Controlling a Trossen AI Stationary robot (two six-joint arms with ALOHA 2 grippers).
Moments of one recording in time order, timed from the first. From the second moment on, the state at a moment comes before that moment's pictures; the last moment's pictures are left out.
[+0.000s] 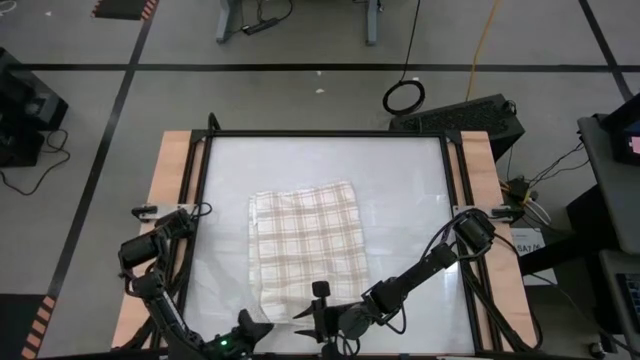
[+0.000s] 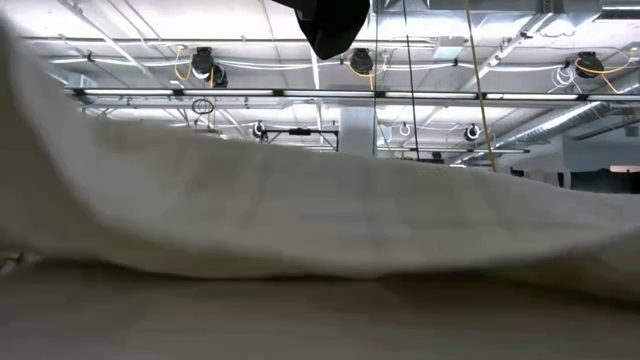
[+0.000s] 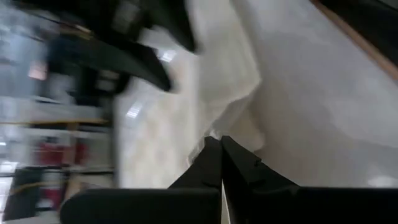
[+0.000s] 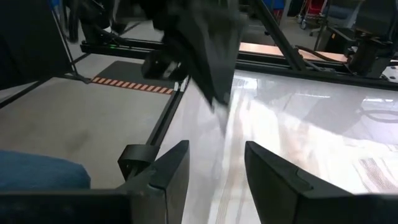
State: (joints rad) left arm -1.10 2.09 1.57 -0.97 -1.06 -0.33; right arm 0.60 2.15 1.38 0.45 0.41 0.14
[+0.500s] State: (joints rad) left arm -1.12 2.05 1.59 -1.04 -1.10 -0.44; right arm 0.70 2.07 1.38 0.04 0.45 0.28
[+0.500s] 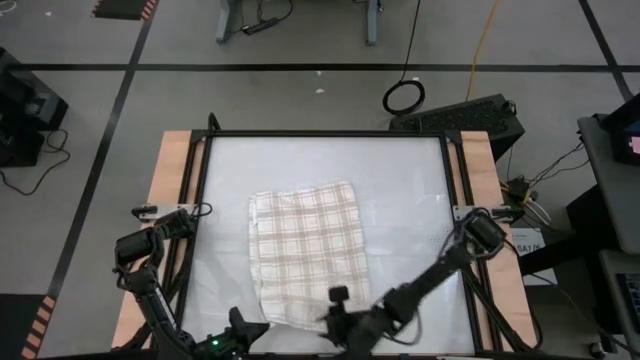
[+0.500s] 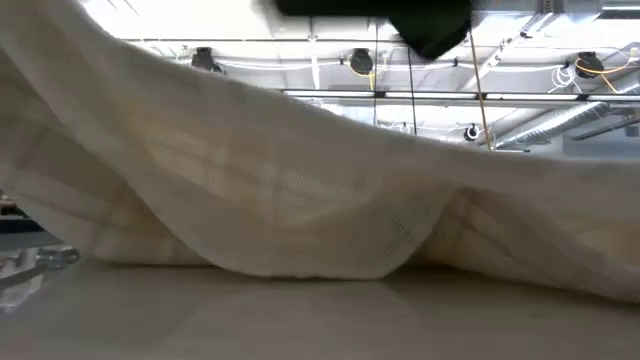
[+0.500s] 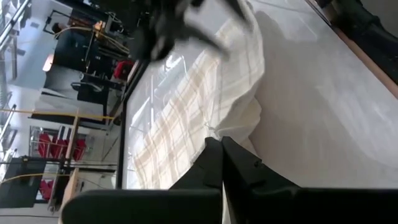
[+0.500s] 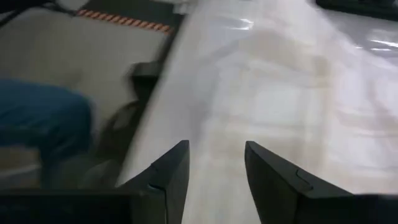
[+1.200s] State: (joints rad) left arm -1.09 2.05 1.59 -1.04 -1.09 -0.44; right arm 0.94 2.04 1.38 -0.45 0.68 0.72
